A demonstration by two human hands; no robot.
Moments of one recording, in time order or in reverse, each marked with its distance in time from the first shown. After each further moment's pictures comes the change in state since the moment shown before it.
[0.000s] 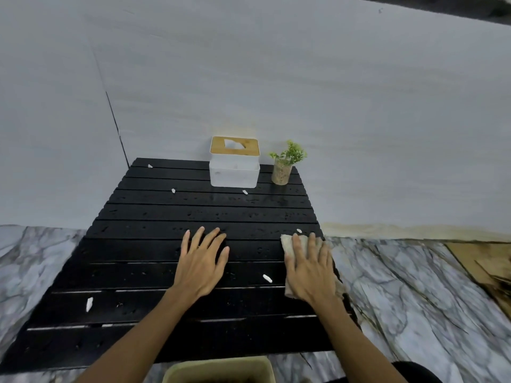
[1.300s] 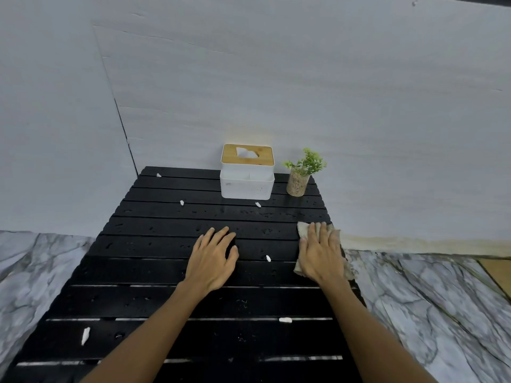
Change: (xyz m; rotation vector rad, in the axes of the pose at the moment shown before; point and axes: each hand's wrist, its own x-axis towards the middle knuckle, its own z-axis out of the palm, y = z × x) left_hand 0.056 -0.015 0.007 -0.132 -0.121 -0.104; right_hand 0.105 -0.009 0.011 0.011 0.069 -0.013
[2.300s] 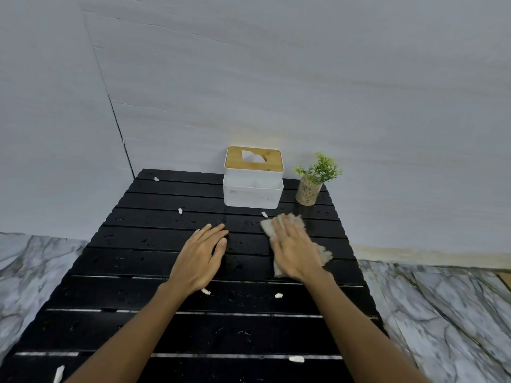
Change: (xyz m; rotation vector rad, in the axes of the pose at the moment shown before) left_hand 0.047 -0.044 -0.004 -0.177 0.072 0.046; right_hand 0.054 -0.066 0.006 0.011 -0.063 -0.414
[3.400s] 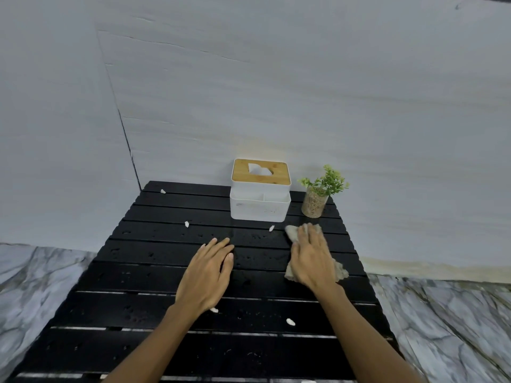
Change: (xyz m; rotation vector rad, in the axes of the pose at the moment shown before) left_hand -0.003 0.010 0.002 0.067 0.025 -0.016; right_hand 0.014 0.022 0.011 0.058 0.185 0.233
